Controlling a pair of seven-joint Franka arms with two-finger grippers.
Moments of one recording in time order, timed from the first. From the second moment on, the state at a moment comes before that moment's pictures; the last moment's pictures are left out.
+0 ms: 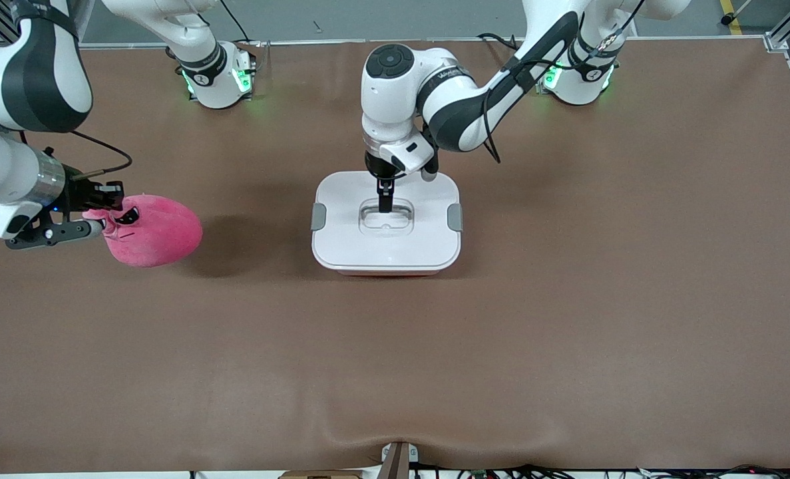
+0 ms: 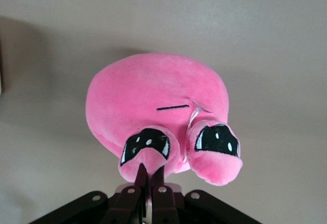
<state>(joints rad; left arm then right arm) -0.47 0.51 -0.53 -1.64 0.40 2.21 -2.73 0.11 0.09 -0.10 -1.73 -0.02 1.58 -0.21</state>
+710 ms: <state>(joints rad) -0.51 0.57 -0.48 -1.59 0.44 2.21 -2.73 0.13 0.09 -0.09 -1.67 -0.02 1.56 -0.36</state>
